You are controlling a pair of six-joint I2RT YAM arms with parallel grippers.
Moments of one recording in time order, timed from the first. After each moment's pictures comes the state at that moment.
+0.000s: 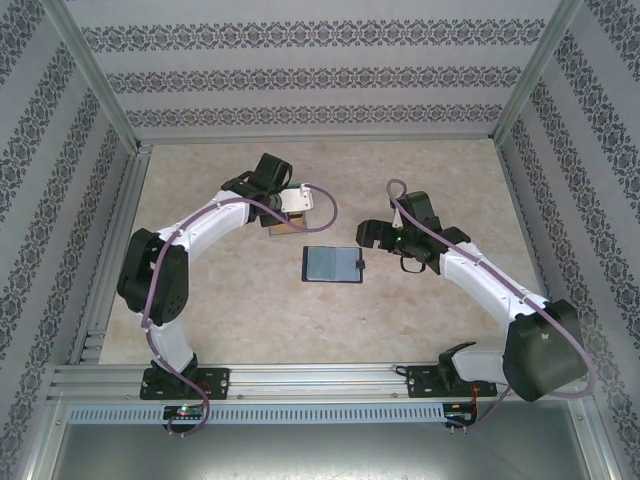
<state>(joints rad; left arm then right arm) -0.44 1.82 1.42 -0.58 -0.10 0.97 0.37 1.29 0.86 -0.44 -0.15 0.52</state>
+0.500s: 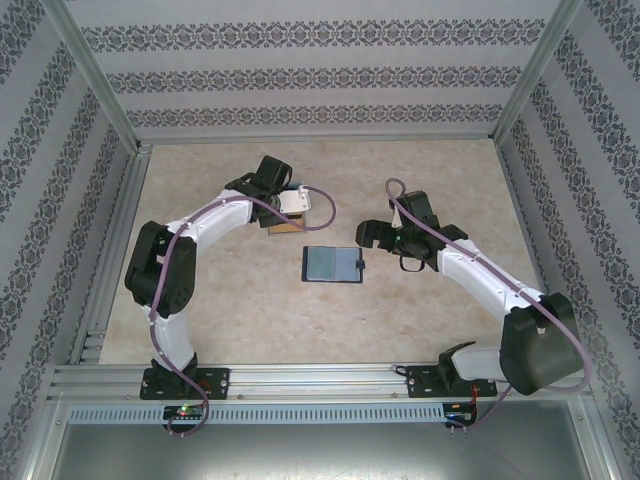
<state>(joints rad) -0.42 1.88 1.42 -0.55 -0.13 0.97 0.36 1.33 0.86 -0.44 -0.17 0.52</state>
